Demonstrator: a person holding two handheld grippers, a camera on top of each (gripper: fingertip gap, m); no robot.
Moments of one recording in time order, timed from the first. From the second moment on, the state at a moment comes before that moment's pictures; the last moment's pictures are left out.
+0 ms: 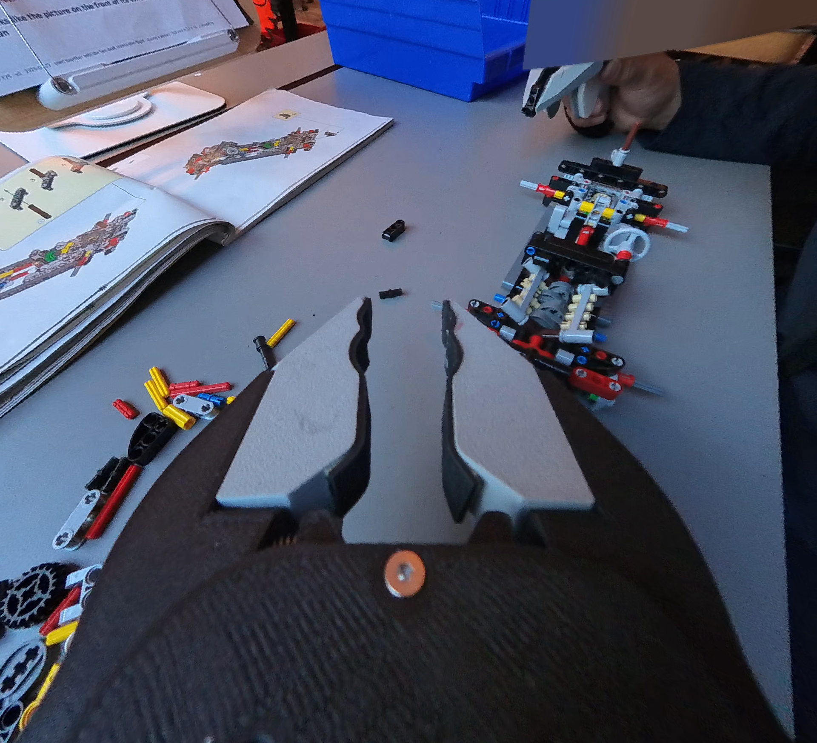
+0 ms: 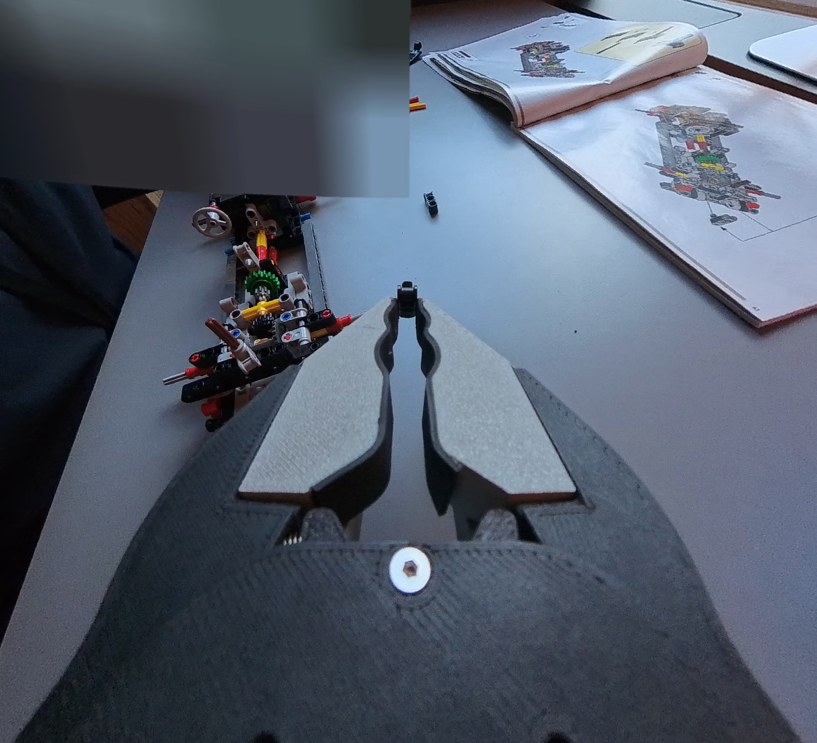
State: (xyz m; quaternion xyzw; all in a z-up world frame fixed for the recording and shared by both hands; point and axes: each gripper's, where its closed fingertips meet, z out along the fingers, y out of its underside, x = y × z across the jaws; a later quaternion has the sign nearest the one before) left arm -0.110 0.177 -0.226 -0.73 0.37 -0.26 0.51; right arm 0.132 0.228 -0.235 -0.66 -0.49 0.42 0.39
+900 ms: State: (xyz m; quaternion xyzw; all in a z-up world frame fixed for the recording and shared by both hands) left arm -0.116 0.184 -0.223 -0.73 0.35 -0.27 0.52; right arm 0.132 0.229 -0.233 -0.66 -0.48 0.43 0.39
